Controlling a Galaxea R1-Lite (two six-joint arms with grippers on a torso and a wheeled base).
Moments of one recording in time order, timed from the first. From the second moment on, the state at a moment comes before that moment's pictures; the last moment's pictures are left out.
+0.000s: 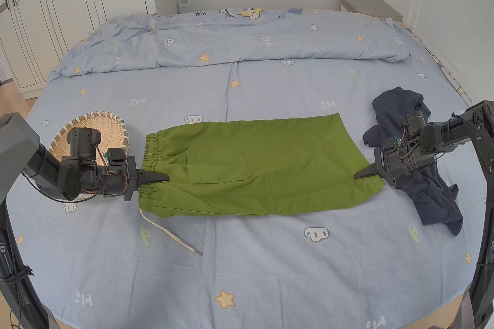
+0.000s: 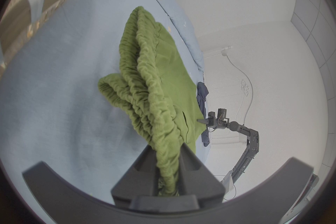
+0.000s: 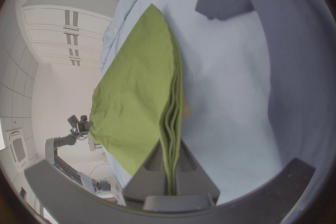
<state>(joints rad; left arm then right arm) 0.05 2.11 -0.99 -0.47 -0.96 -0.52 -0.02 2.32 -1.55 0.30 0.75 0.21</state>
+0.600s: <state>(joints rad) 0.11 1.95 -0.84 -0.23 -0.98 -0.27 -0.01 2.01 -0.96 0.14 0.74 0.07</state>
